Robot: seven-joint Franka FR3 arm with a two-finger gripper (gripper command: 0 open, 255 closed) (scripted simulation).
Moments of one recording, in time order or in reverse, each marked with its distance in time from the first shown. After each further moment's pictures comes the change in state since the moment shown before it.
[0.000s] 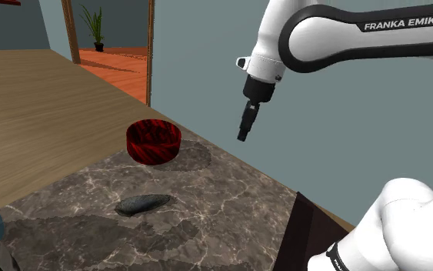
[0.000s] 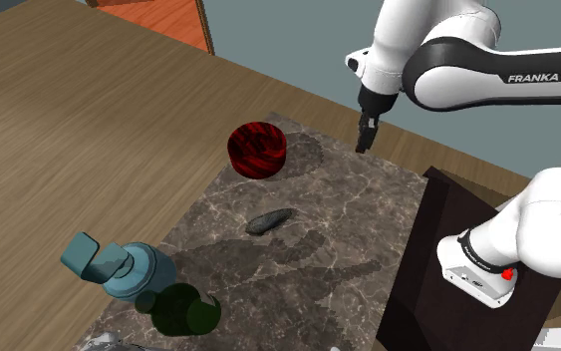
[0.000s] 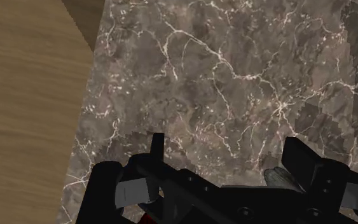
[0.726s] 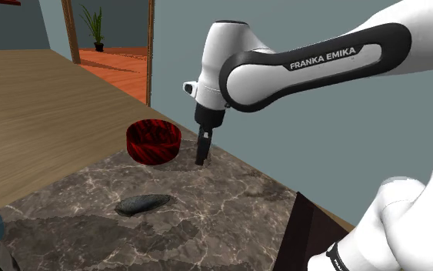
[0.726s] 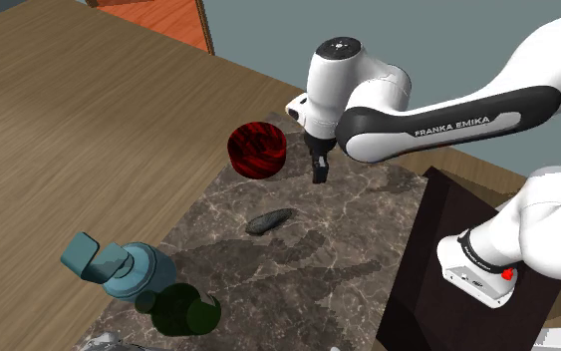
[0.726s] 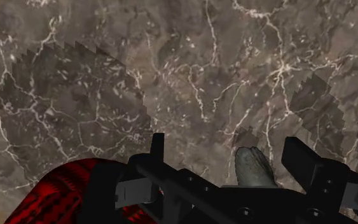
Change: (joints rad) arm 0.095 0.305 0.094 0.103 -0.015 0.218 -0.091
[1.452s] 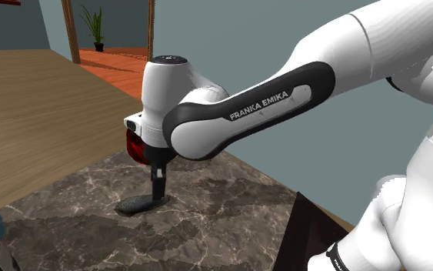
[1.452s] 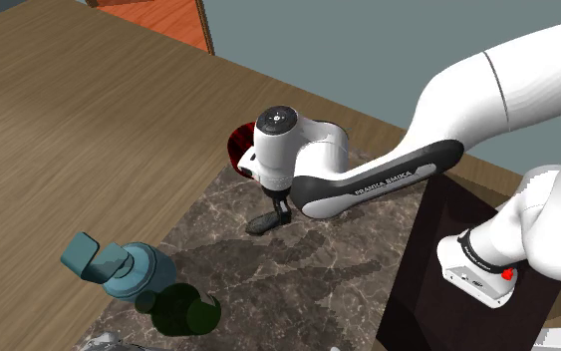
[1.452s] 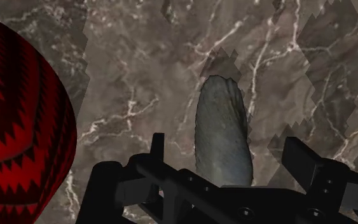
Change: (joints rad) arm 0.109 0.317 0.091 0.184 -0.097 0.141 -0.032
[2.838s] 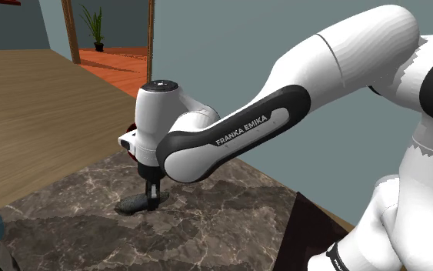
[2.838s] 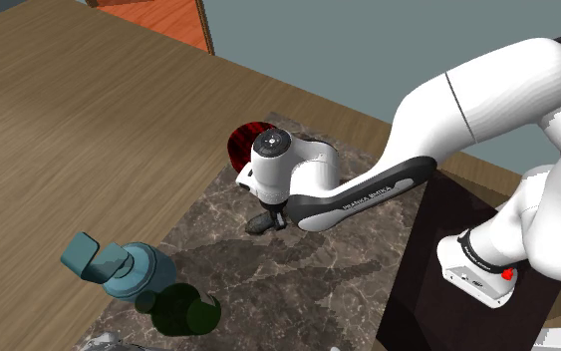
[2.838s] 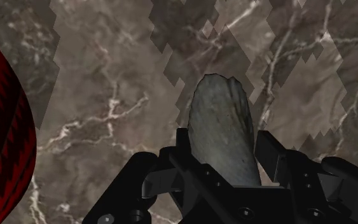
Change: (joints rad) arm 0.021 0.094 -0.002 -0.003 -0.036 0.094 0.010
